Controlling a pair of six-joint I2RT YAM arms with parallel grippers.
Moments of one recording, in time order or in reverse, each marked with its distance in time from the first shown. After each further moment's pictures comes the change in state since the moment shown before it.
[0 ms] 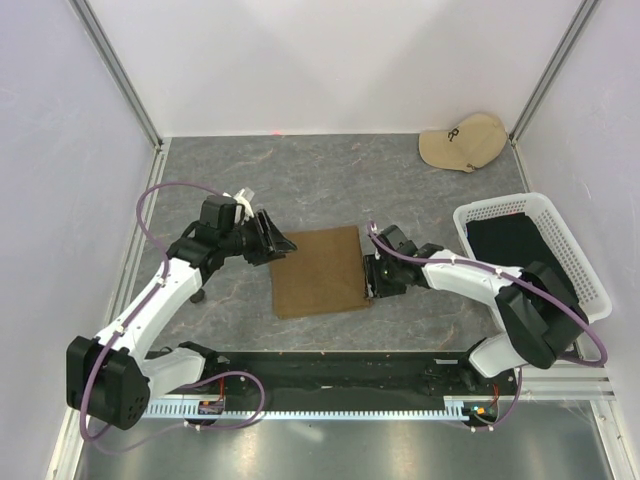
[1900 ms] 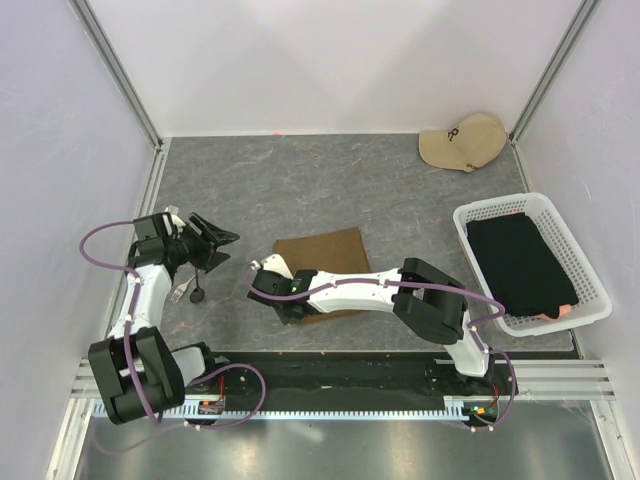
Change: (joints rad) left arm 0.636 0.018 -0.159 0.054 0.233 0.048; right arm 0.590 0.579 0.718 -0.197 0.399 0.126
